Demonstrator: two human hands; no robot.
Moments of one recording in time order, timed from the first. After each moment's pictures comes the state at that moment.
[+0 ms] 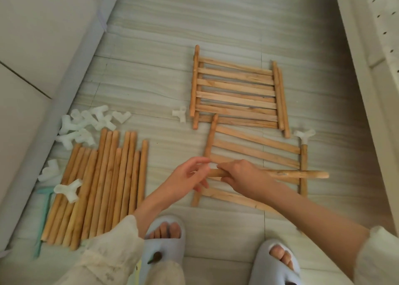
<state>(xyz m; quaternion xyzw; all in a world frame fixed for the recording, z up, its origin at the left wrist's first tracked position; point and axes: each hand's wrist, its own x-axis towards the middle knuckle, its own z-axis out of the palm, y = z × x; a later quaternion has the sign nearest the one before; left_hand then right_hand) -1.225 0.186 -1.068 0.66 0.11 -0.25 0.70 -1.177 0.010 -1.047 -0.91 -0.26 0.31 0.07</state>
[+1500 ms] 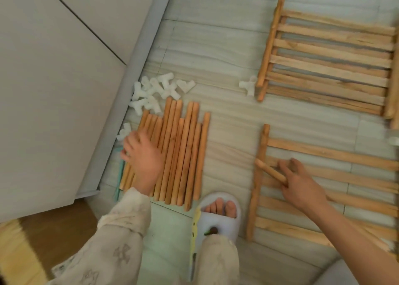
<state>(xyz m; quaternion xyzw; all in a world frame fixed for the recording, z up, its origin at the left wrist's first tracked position) -1.275 0.360 -1.142 0.91 0.41 -0.02 0.07 -1.217 0.019 -1.150 -0.91 -0.08 0.40 0.05</state>
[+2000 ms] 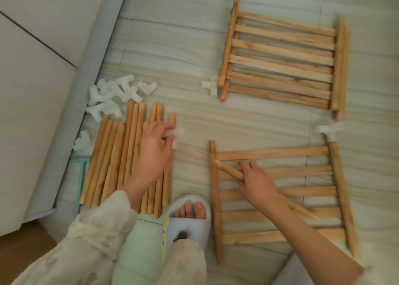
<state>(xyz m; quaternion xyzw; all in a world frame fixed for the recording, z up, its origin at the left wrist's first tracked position) -1.224 0.283 -1.116 0.94 0.14 0.04 0.31 -1.227 0.036 -1.145 -0.93 -0.09 0.35 0.11</state>
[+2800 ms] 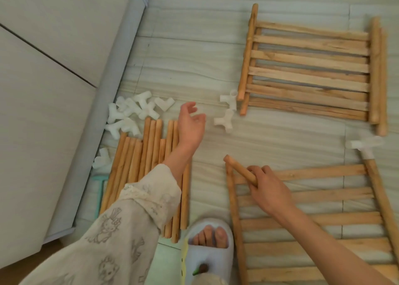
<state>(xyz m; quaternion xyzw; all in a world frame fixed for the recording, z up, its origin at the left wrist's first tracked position) -1.121 0.270 -1.152 0.78 0.32 0.02 0.54 -1.199 0.067 -1.163 -0.93 -0.07 0.32 0.20</state>
